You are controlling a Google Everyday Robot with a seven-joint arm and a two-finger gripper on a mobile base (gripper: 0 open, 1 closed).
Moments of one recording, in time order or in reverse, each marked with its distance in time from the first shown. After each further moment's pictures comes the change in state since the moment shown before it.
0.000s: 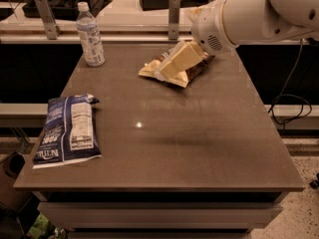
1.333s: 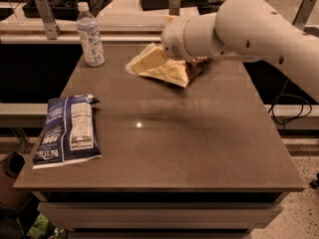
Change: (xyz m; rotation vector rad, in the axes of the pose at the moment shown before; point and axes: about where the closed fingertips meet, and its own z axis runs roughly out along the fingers) arm -0.014 -0.022 0.093 0.078 -0.163 0.061
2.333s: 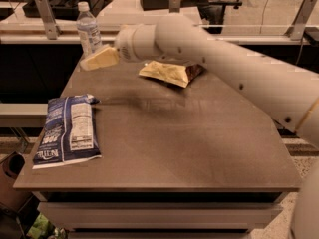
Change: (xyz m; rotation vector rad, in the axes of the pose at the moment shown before) arm -0.026 0.028 0.132 -0.078 -0.102 0.153
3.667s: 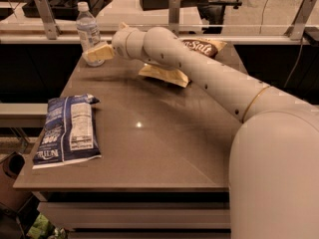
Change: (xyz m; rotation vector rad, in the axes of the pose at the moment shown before) arm 0.018 -0.069 0.086 0.100 -0.120 -0.016
